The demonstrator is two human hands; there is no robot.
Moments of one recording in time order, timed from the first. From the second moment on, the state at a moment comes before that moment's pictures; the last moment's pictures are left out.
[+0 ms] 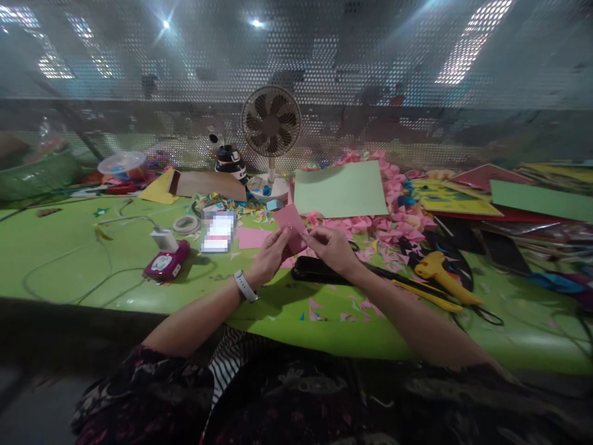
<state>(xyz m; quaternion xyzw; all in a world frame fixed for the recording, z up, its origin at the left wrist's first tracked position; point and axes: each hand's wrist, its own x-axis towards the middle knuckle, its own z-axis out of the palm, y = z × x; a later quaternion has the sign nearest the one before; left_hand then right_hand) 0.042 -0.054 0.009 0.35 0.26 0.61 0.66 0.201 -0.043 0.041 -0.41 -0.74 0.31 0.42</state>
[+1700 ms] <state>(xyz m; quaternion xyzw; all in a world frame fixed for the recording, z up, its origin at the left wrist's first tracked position) 0.037 -0.061 0.016 0.59 0.30 0.52 0.54 0.192 -0.048 0.044 -0.39 -0.71 0.34 0.48</state>
